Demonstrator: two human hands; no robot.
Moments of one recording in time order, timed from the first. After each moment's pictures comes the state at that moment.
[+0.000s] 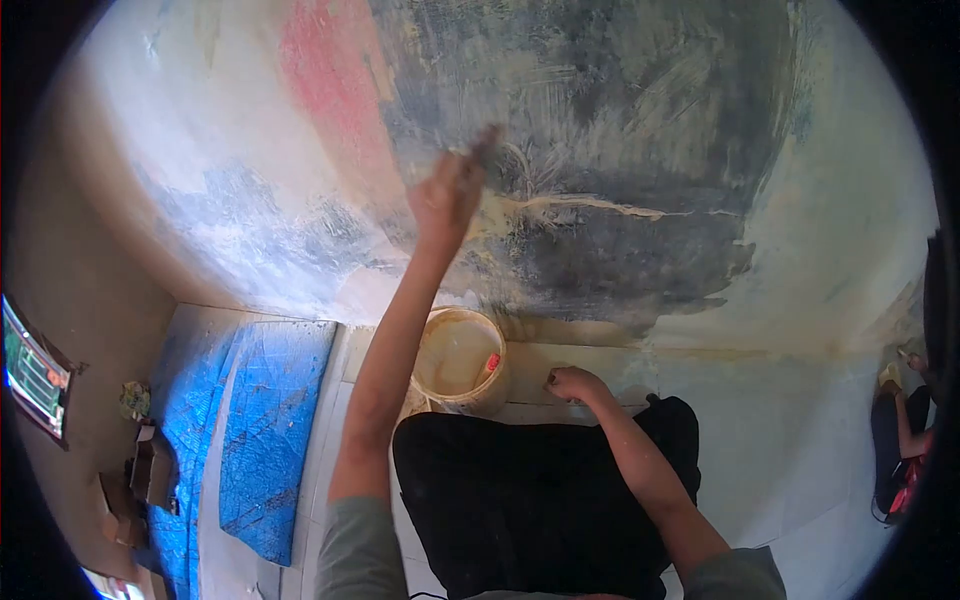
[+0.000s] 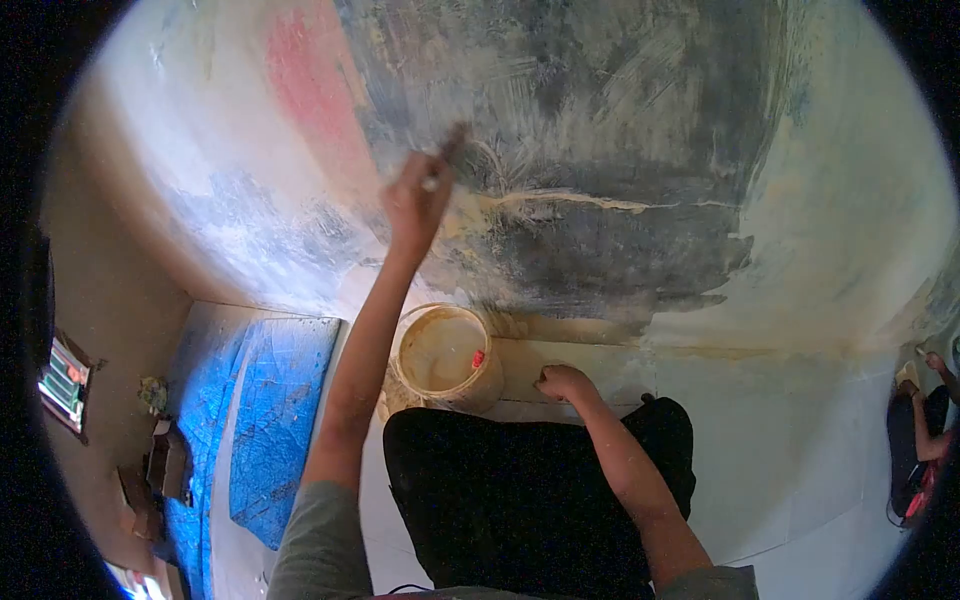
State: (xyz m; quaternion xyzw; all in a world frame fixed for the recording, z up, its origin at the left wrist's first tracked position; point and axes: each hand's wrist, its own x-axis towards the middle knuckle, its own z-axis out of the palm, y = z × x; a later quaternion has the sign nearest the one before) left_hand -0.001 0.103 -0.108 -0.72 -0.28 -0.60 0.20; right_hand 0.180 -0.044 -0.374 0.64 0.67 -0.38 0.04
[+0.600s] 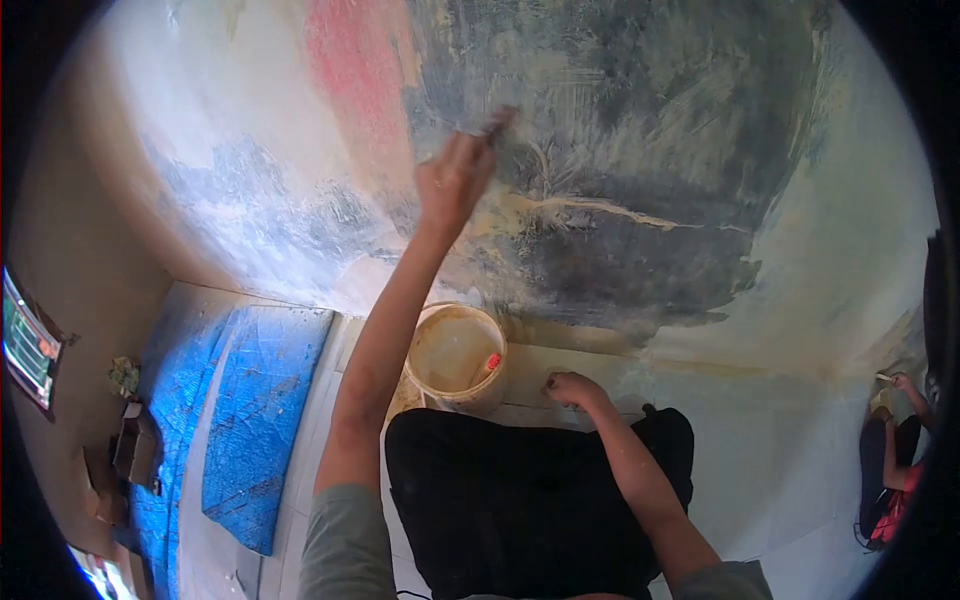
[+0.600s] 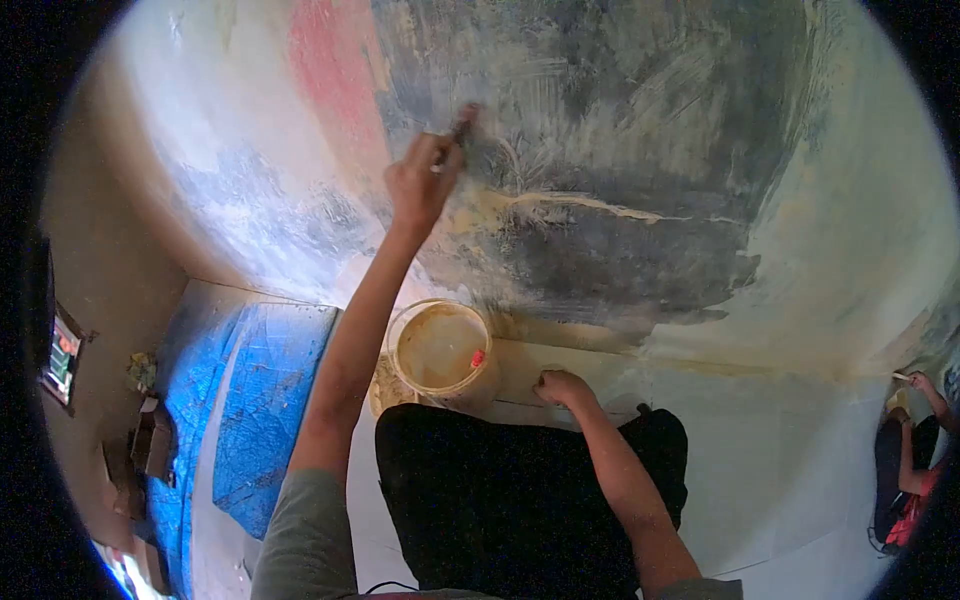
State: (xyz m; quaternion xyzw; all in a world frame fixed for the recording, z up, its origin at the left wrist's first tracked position) left_hand -0.004 0.108 -0.097 -0.74 -0.26 -0.58 0.23; right_hand 0.180 -0.046 -0.372 0.65 0.66 -0.37 0.04
